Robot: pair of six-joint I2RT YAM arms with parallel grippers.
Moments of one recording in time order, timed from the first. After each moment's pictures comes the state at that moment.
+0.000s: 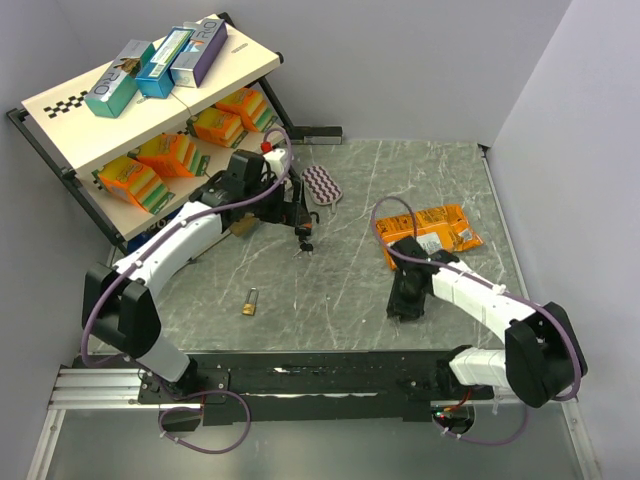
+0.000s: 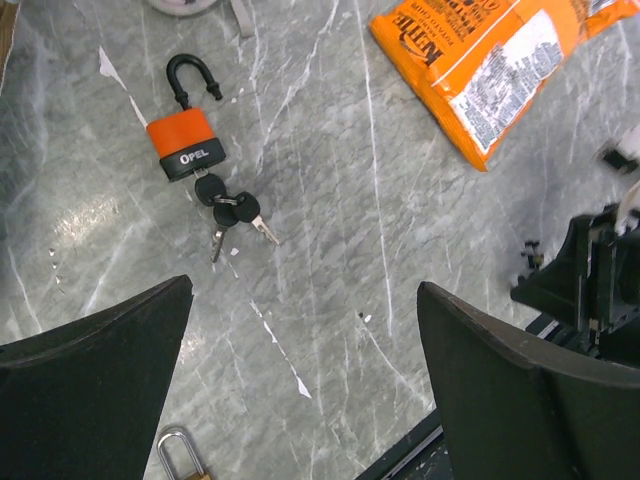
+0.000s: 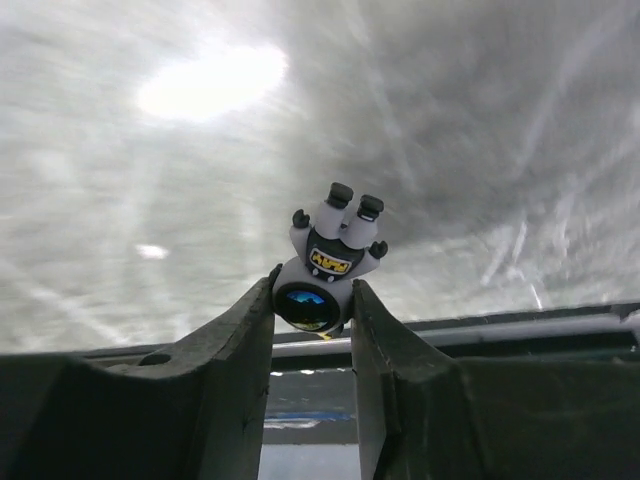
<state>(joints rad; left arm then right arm) -0.48 1.56 1.35 -0.48 0.30 -0.28 0.48 1.25 0.66 -0.84 0.00 0.81</state>
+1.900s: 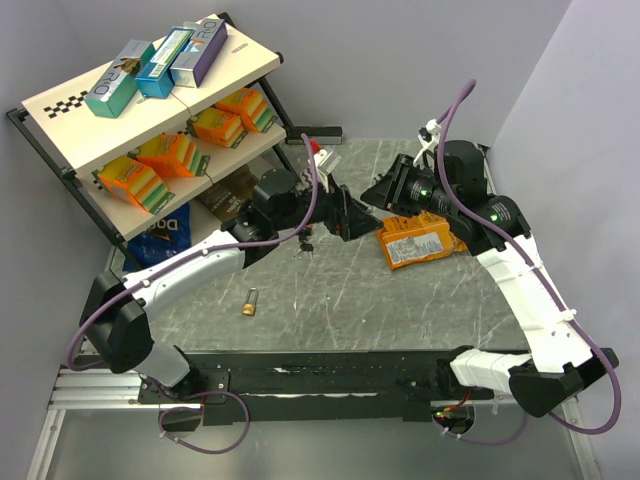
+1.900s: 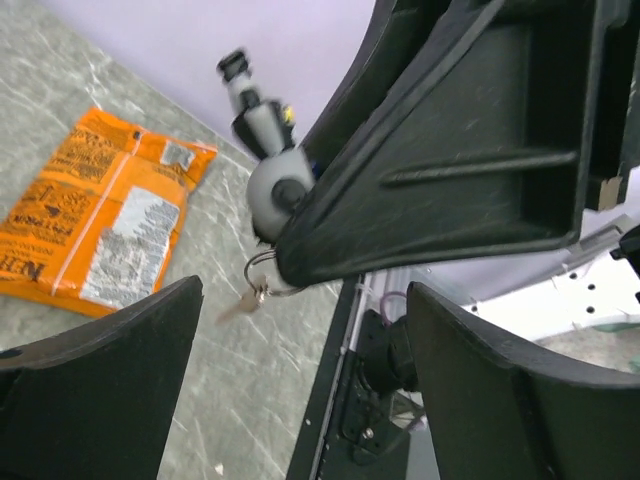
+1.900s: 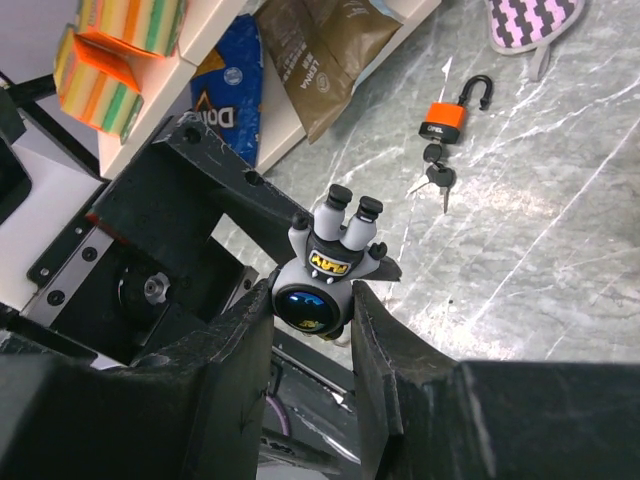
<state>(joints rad) -0.79 1.49 1.23 0.26 0.50 -0.57 0.43 1.20 1.51 -0.77 -0.24 0.65</state>
